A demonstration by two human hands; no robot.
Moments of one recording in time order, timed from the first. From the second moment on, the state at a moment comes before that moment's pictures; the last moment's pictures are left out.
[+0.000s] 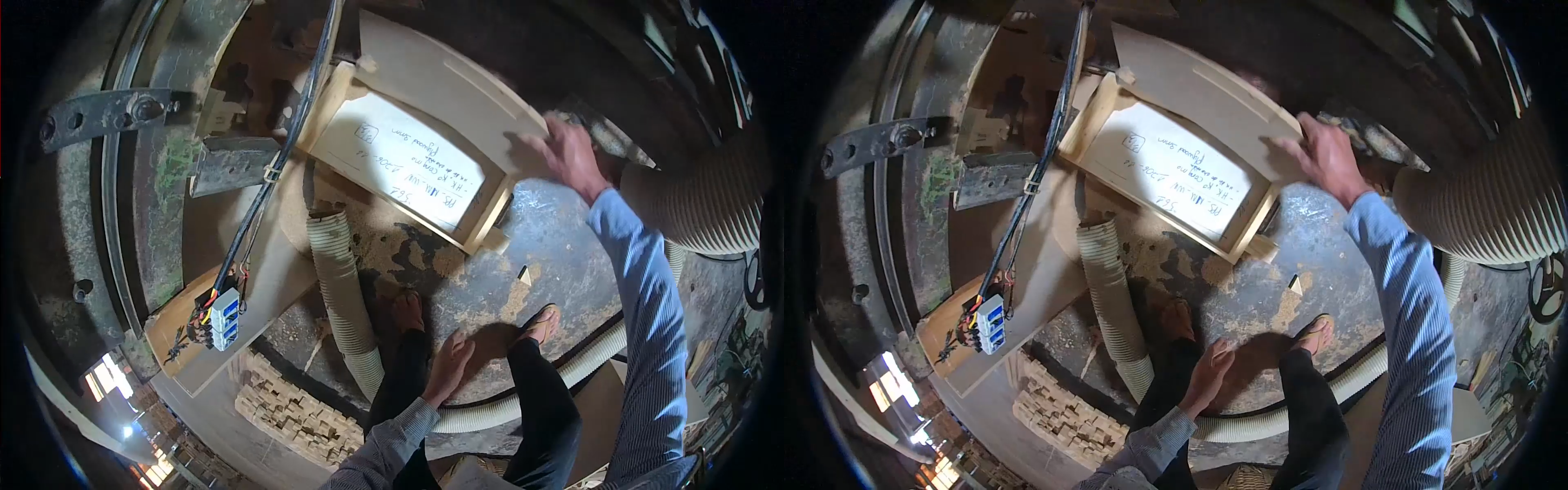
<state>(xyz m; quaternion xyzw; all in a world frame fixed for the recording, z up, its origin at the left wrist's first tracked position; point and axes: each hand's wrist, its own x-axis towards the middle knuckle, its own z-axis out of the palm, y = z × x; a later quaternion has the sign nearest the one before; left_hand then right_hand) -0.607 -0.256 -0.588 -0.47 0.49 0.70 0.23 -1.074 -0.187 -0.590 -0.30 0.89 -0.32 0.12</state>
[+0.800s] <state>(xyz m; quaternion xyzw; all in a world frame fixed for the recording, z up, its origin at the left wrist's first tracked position) -0.633 -0.252 -0.603 -0.44 0.52 0.69 0.24 -1.158 -0.275 -0.685 -0.30 0.93 -0.20 -0.02</state>
